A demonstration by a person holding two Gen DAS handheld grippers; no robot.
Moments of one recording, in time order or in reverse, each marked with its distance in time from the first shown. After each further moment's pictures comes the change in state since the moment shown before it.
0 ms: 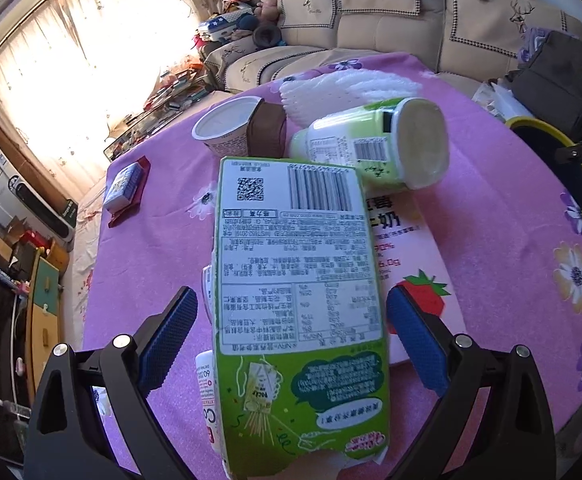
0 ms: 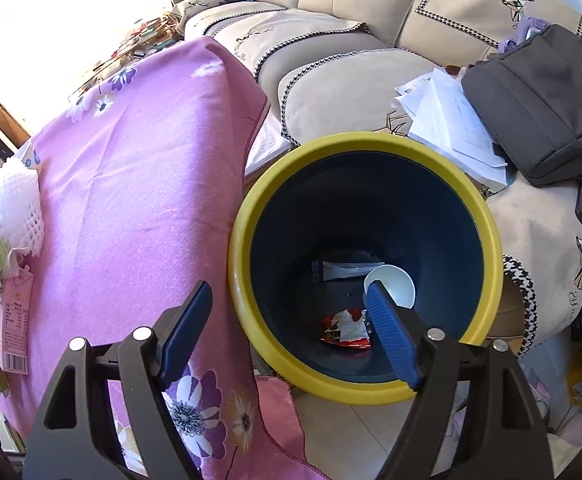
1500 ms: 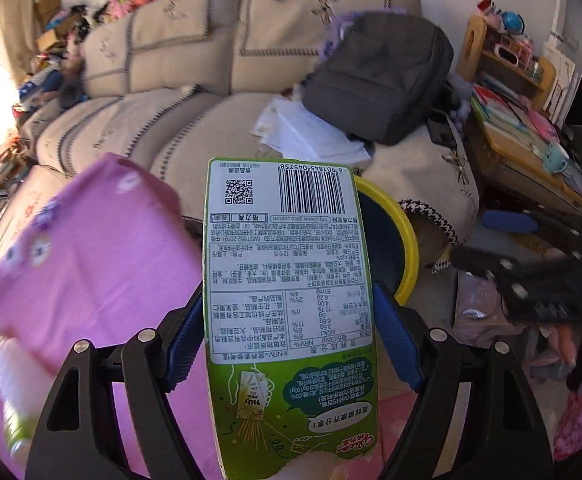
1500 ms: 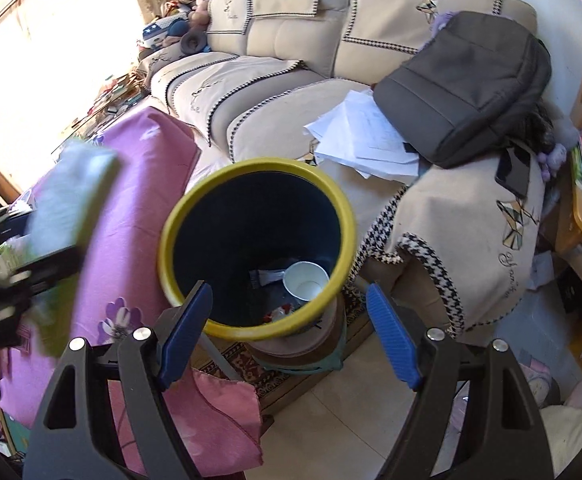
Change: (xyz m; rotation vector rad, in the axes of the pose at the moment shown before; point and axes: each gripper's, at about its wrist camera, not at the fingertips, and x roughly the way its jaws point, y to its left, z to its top) left arm -0.026 -0.279 0.166 0.354 -0.035 -0.567; right arm -0.092 -0.109 -0.061 0.153 -0.161 -0.057
